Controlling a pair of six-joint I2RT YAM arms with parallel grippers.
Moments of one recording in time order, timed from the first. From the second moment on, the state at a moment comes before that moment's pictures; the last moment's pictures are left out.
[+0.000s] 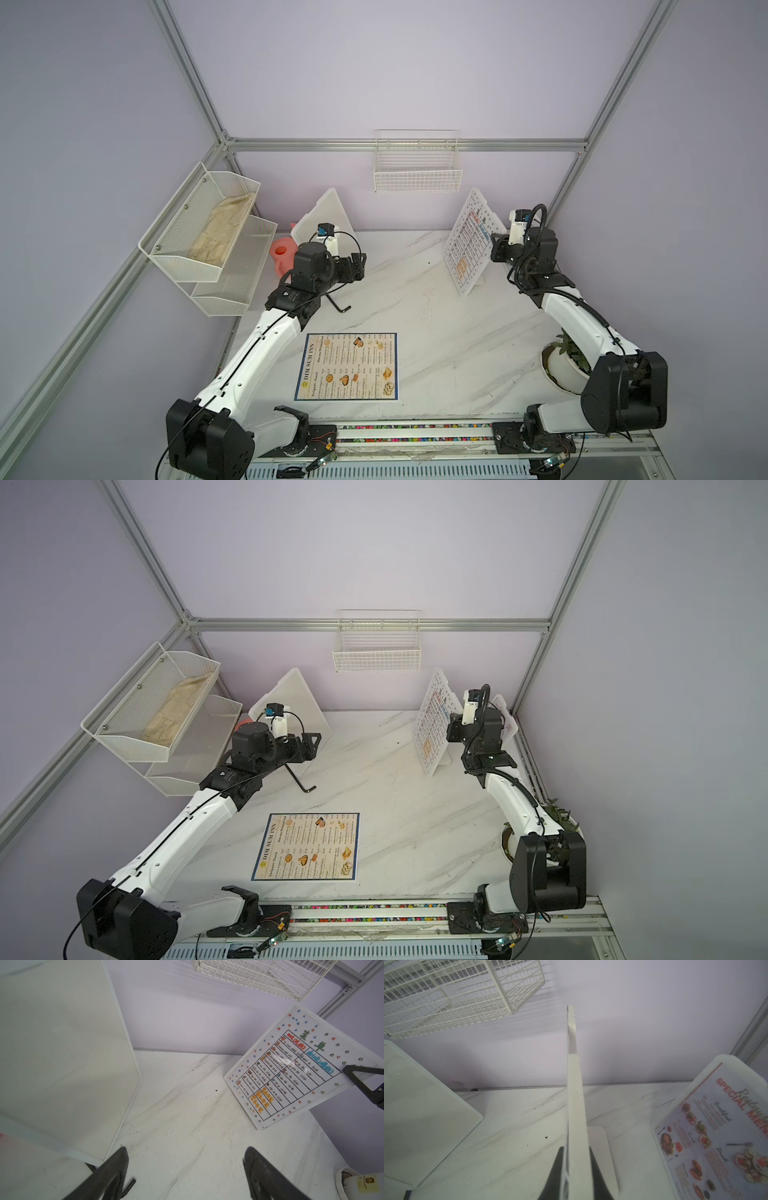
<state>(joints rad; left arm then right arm) -0.27 1.19 1.10 -0.30 0.06 -0.31 0.03 1.44 1.11 0.06 -0.14 0.17</state>
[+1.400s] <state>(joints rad) 0.20 1.49 1.34 -0.33 0.39 -0.11 0.27 1.35 1.25 -0.08 -0.55 0.19</state>
